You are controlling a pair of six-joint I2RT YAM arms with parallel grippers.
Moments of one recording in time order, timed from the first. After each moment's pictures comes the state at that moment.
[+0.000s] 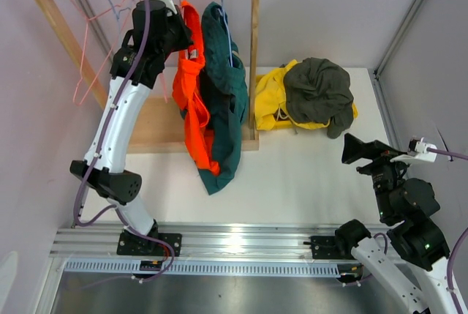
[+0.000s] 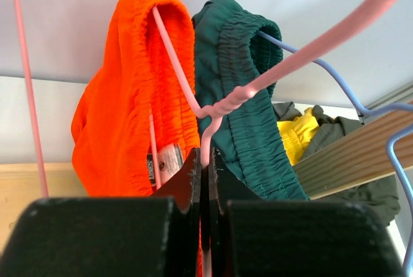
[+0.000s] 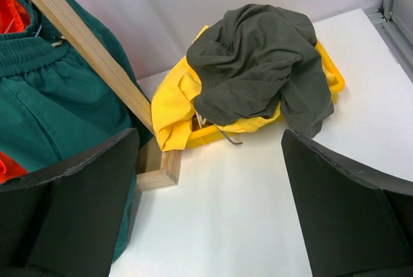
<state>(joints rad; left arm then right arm) -0.35 1.72 2.20 -0.71 -0.18 -0.37 0.52 0.30 0.86 -0.48 0.50 0.36</state>
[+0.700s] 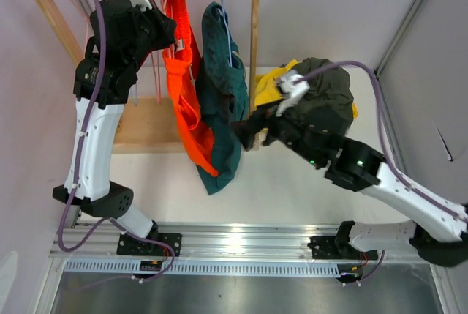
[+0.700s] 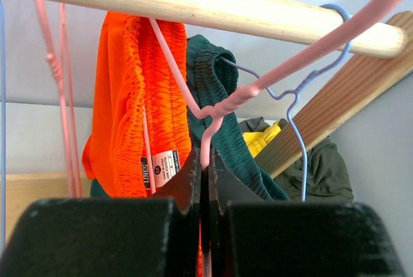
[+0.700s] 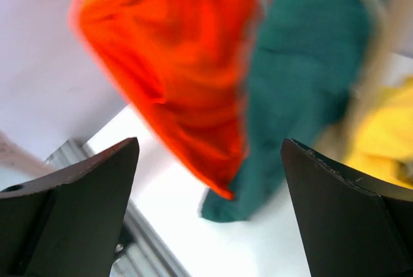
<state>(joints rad) -0.38 1.60 2.36 -0.85 -0.18 -0.36 1.03 1.08 1.36 -0.31 0.24 0.27</state>
